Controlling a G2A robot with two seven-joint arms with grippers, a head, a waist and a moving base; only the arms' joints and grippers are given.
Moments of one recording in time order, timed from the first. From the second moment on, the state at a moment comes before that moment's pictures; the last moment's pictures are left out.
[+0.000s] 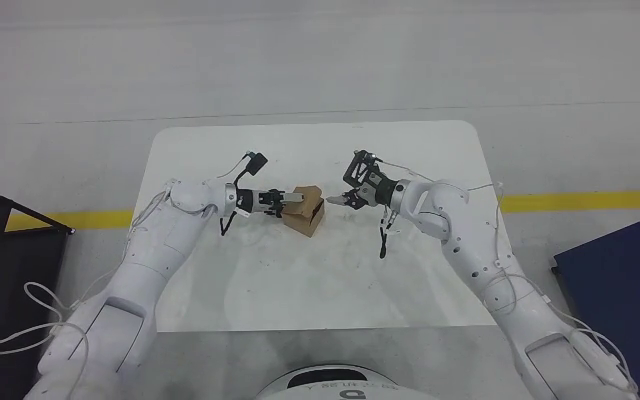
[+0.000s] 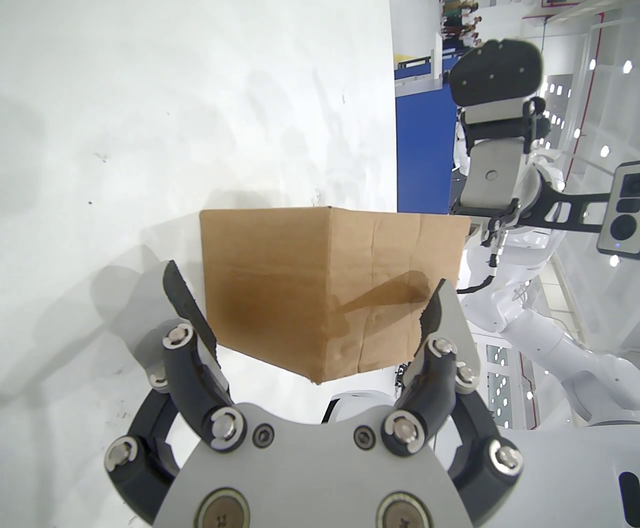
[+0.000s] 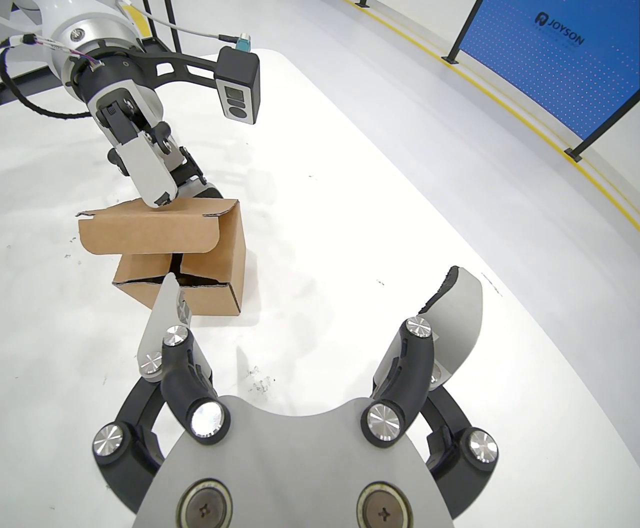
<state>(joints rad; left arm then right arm) 0.83 -1.20 -0.95 -0.80 -0.13 -0.42 -1.14 -1.05 -1.18 0.99 -1.37 -1.22 -0.60 0.22</state>
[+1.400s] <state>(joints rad) 0.87 -1.19 -0.96 -0.86 -0.19 -0.50 -1.15 -1.04 -1.20 0.93 -1.37 -1.23 -0.57 0.24</state>
